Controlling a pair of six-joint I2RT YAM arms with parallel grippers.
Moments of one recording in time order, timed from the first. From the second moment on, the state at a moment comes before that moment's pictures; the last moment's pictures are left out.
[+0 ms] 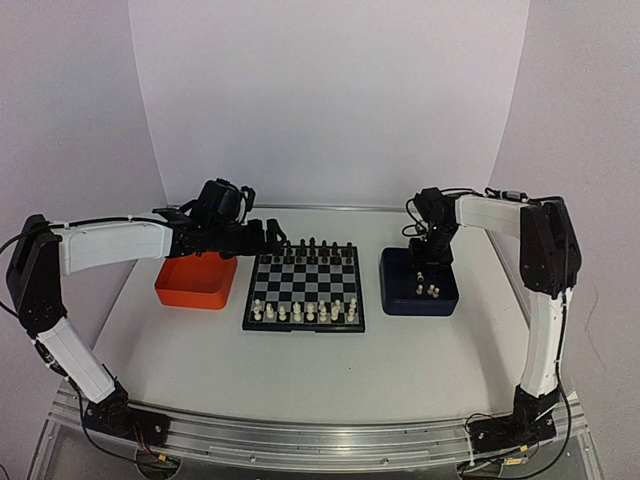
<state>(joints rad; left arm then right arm) -0.67 1.61 1.18 -0.21 -0.04 -0.56 0.34 2.09 1.63 -0.84 0.04 0.32</state>
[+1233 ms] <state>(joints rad) -0.67 1.61 1.23 -0.18 -0.01 -0.57 0.31 2.09 1.54 -0.70 -0.01 0.30</state>
